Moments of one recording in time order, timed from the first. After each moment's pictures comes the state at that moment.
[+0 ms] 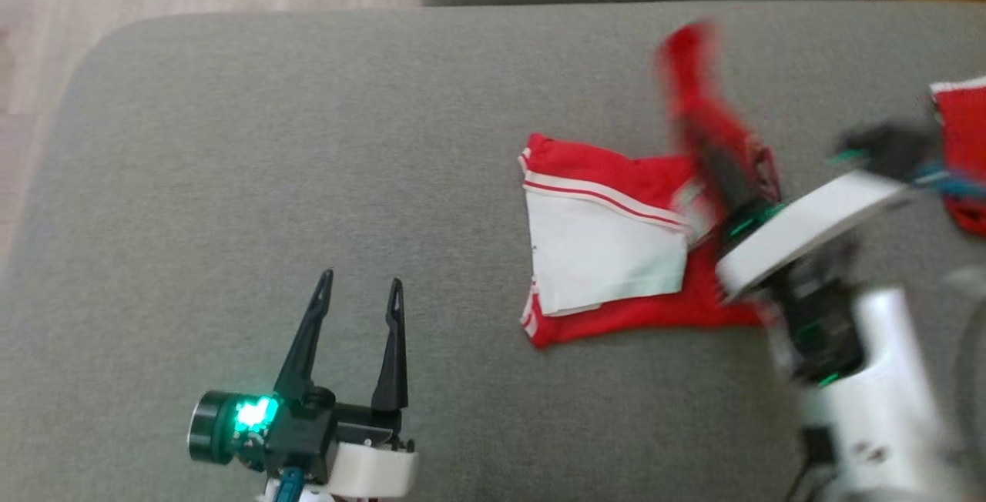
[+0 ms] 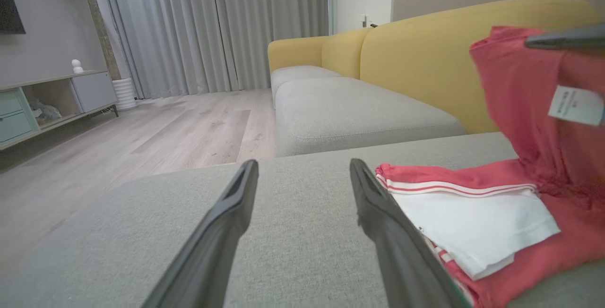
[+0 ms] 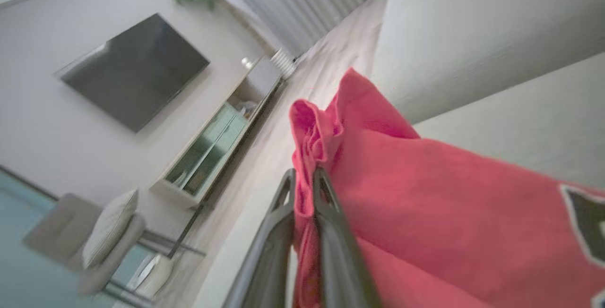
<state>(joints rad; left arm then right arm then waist) -0.02 0.11 -0.41 0.05 -0.10 0.22 -0.26 -0.33 -0.06 0.13 0.09 0.84 0.12 0.39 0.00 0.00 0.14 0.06</state>
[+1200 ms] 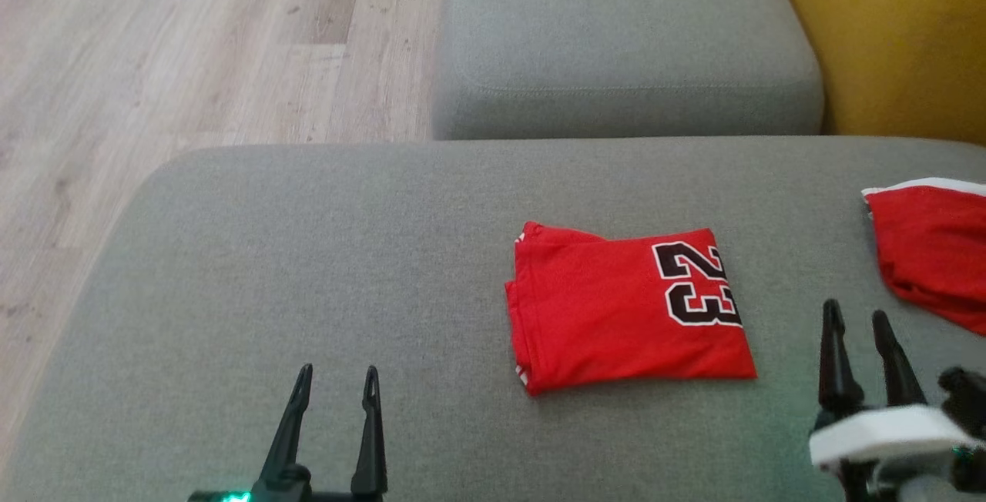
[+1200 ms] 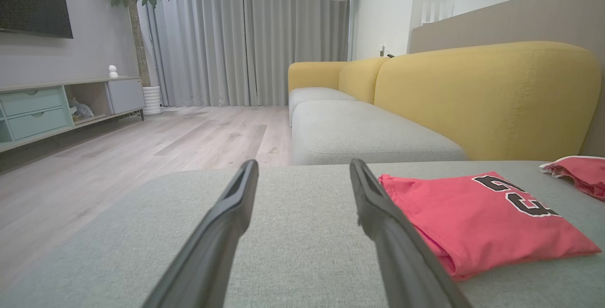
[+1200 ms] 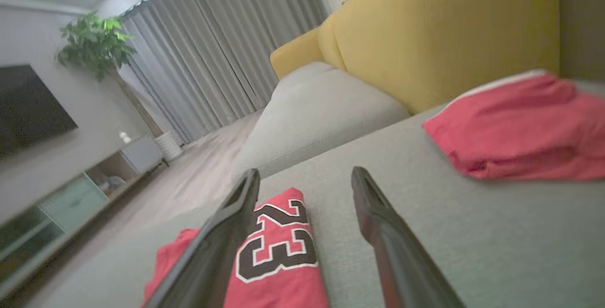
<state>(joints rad) 0.17 0.07 -0.32 0.07 -0.12 0.17 -0.26 -0.03 -0.15 0.02 0.45 0.59 0.12 -0.25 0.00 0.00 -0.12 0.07</state>
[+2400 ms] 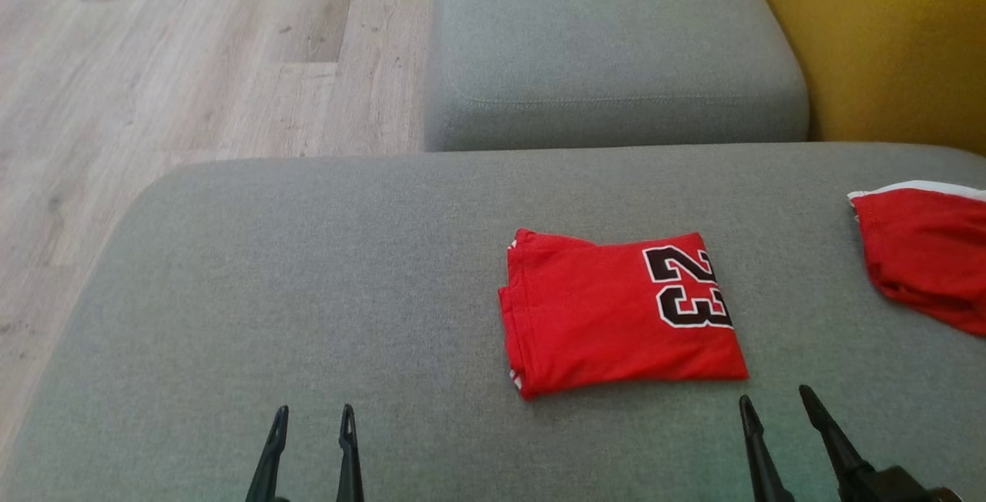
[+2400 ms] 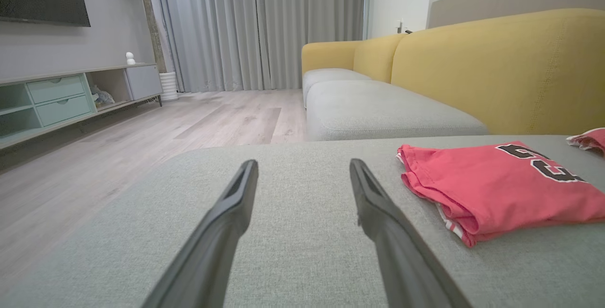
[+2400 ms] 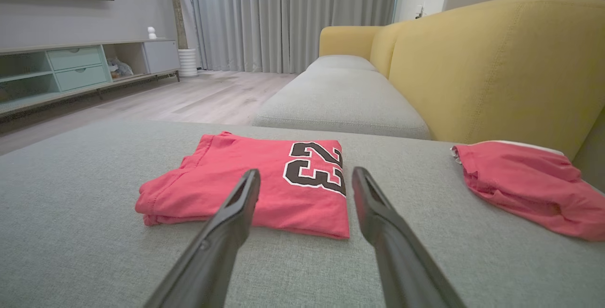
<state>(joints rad) 0.25 0.06 -0.26 0.10 -0.10 0.17 -0.26 0.30 -0.05 0.04 0.11 -0.01 0.12 -0.25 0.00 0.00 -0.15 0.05</state>
